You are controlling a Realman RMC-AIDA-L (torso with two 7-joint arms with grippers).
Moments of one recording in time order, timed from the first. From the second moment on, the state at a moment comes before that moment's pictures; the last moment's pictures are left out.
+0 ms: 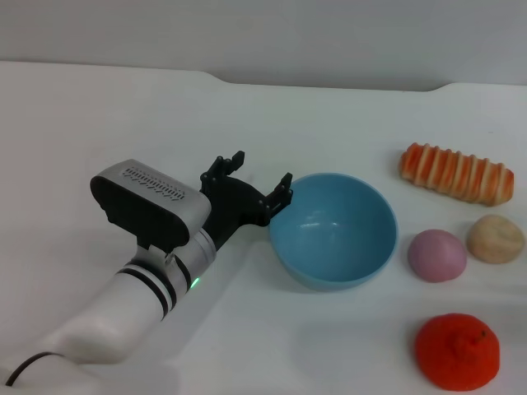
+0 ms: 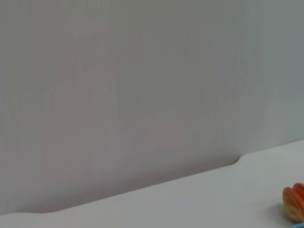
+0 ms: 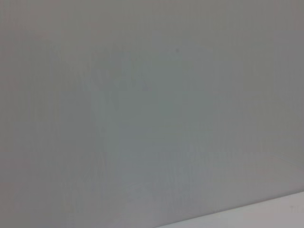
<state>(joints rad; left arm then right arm) -0.41 -2.08 2.71 0.64 1.96 -0.72 -2.88 0.33 2.08 -0.10 0.17 -1.14 -1.21 0.20</state>
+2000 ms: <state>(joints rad) -0.48 -2.07 1.88 0.93 2.04 0.65 -2.57 0.33 2.08 -0.13 0.17 -1.18 -1.17 0.20</state>
